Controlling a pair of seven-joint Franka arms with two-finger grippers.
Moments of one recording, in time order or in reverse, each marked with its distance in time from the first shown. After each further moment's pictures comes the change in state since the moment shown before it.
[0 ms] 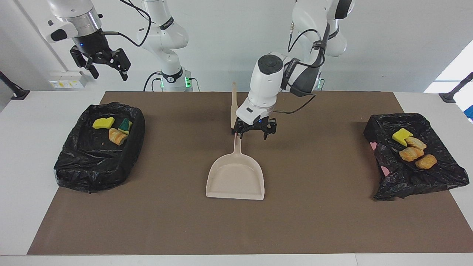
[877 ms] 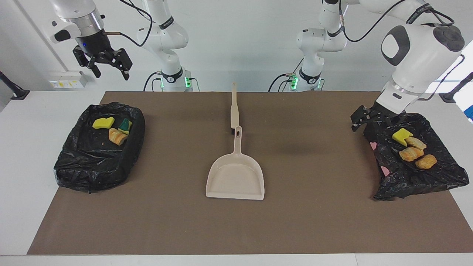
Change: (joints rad) left arm 0.388 -0.051 0.006 0.023 0.000 -0.141 0.390; right arm -0.013 -0.039 0.001 -0.059 -0.002 0.024 0.000
